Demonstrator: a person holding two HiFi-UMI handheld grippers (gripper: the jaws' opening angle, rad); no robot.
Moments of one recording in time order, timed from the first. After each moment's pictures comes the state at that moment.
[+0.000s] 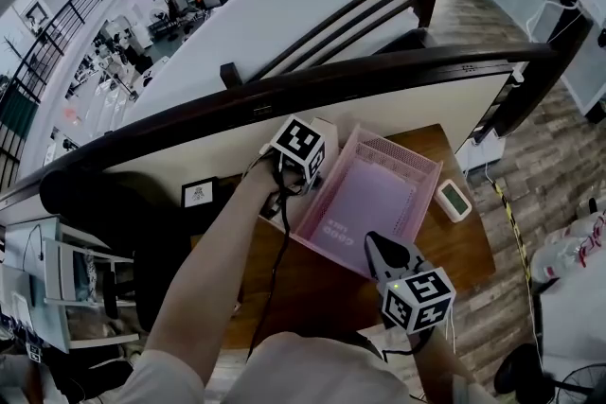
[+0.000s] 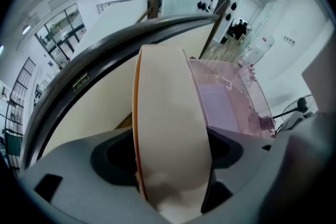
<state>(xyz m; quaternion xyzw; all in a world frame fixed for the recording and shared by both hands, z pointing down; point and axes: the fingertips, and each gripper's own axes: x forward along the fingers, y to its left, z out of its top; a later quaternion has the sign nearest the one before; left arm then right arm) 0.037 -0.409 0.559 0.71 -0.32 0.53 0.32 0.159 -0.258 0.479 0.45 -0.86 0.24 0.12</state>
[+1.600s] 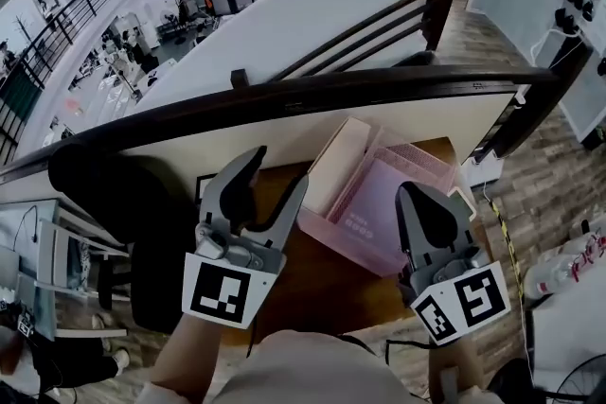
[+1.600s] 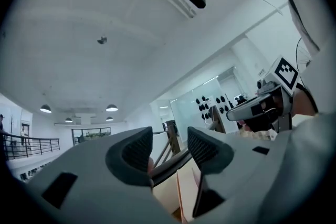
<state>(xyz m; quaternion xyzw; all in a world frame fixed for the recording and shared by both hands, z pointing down) -0.042 -0.250 0.256 0.85 -0.52 0.01 -0.13 0.105 -0.236 0.275 0.47 -0.88 0.00 0.00</state>
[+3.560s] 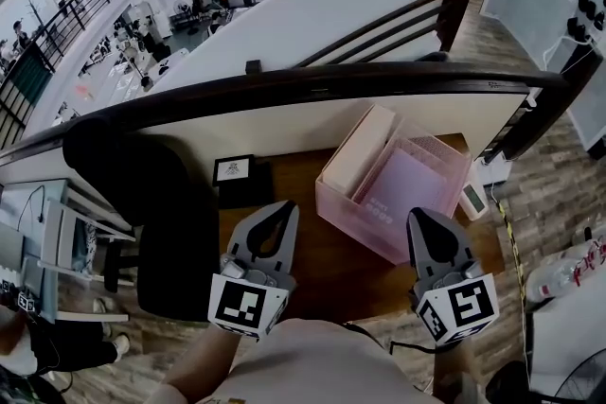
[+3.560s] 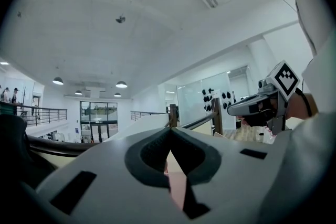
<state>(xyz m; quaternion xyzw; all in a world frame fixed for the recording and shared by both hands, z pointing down) -0.089 -0.183 0.348 0.83 -0.55 0.03 -0.02 0.087 -0.187 0.344 0.47 -0.88 0.01 0.10</state>
